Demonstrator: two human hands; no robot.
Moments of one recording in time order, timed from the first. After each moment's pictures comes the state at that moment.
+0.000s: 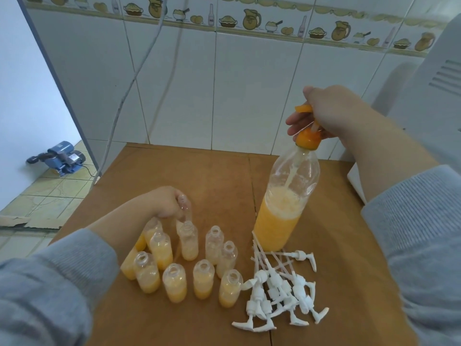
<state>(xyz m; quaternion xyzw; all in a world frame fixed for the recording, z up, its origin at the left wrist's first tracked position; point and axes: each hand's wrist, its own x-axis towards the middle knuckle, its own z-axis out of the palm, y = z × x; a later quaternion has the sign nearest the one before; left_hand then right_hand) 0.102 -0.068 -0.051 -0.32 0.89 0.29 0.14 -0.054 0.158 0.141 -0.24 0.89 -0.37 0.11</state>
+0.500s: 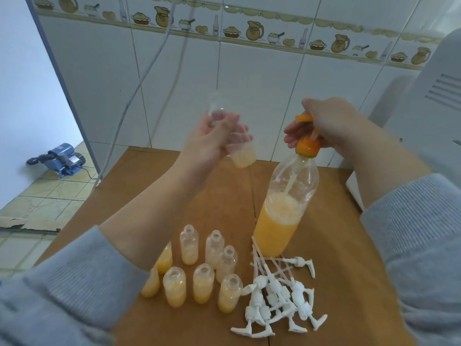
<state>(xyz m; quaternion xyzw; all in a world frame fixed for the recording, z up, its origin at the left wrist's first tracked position) 0.071 0.013 0.059 -0.07 0.62 0.72 -0.32 -0.052 0.158 0.141 -0.24 0.86 -0.42 0.15</state>
